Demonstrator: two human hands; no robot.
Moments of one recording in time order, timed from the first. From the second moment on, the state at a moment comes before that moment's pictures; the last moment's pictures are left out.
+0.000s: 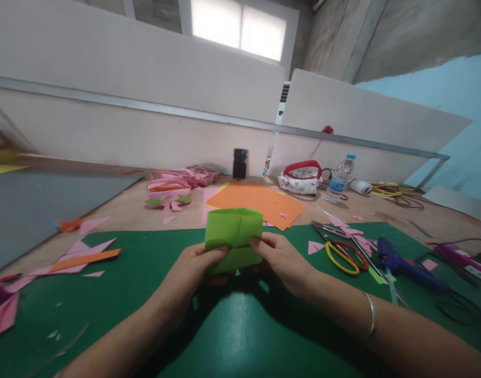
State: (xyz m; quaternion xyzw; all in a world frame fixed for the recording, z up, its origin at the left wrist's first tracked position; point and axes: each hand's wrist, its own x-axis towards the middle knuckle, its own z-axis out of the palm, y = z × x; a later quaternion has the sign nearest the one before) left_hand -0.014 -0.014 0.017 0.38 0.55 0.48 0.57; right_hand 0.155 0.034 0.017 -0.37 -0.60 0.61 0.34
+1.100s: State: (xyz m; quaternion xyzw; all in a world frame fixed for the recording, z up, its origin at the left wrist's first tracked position) left_hand -0.020 -0.010 0.016 0.36 0.55 0.47 0.59; right_hand 0.155 0.034 0.020 -0.36 -0.62 0.59 0.37
